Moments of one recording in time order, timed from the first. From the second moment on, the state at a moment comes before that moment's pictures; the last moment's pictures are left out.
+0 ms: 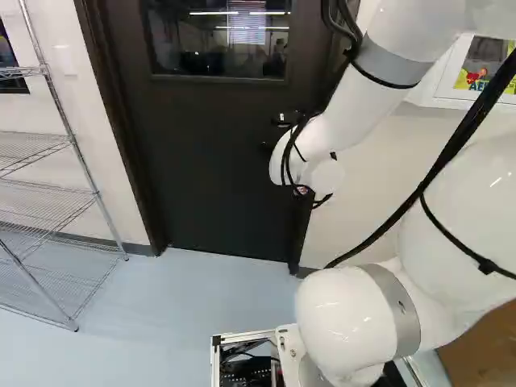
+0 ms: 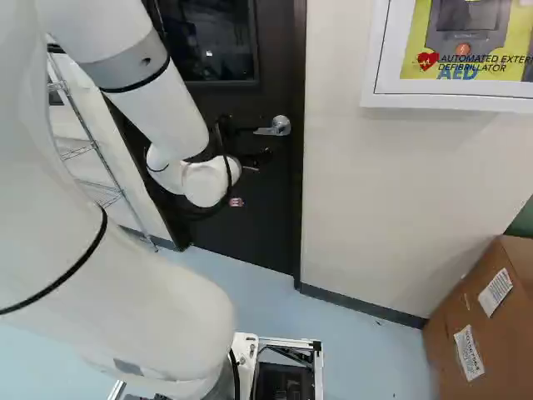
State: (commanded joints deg) arm 0.0 9.4 -20.3 0.0 50.0 0.0
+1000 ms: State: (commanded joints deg) arm 0.0 7.6 -28.6 0.0 50.0 0.0
